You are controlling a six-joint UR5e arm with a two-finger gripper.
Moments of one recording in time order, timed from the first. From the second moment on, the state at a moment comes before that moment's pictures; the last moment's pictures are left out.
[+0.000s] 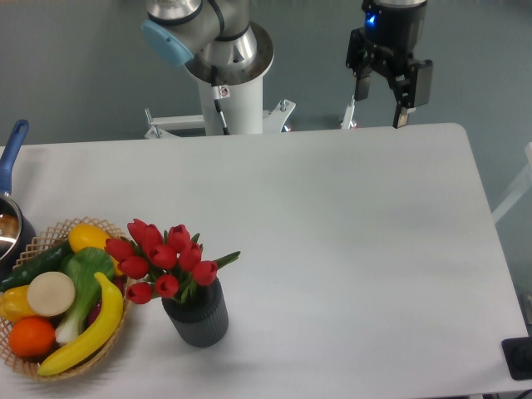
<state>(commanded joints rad) 2.87 -1.48 -1.67 -1.30 1.29 1.90</state>
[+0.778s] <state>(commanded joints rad) 2.85 -1.43 -1.81 -1.21 1.13 1.67</state>
